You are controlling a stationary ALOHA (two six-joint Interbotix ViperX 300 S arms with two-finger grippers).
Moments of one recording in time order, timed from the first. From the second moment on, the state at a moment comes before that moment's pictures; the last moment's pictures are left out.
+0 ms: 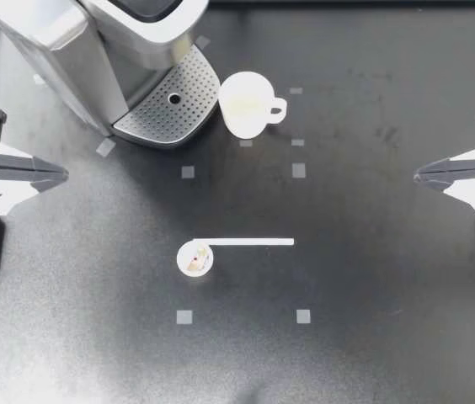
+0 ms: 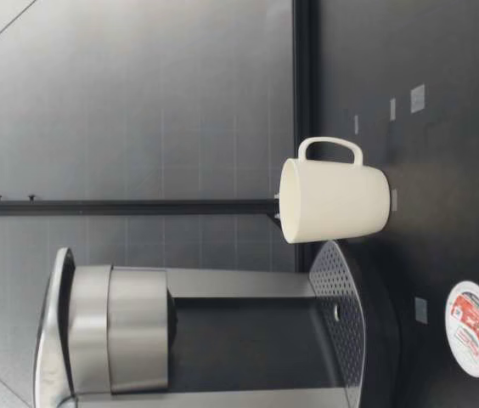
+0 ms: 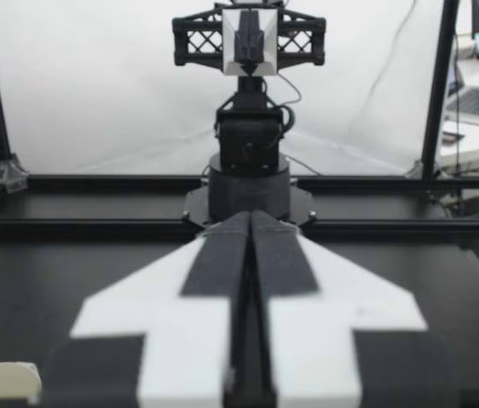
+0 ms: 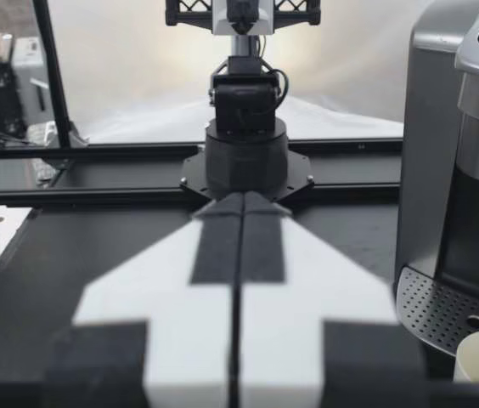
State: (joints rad) left arm 0.00 -0.96 1.17 0.00 -0.29 0.00; right arm -0.01 -0.96 1.17 0.00 -0.29 0.00
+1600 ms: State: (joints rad) left arm 0.02 -0.97 1.21 0.00 -0.31 0.01; right arm 0.03 0.21 0.37 0.06 0.49 0.03
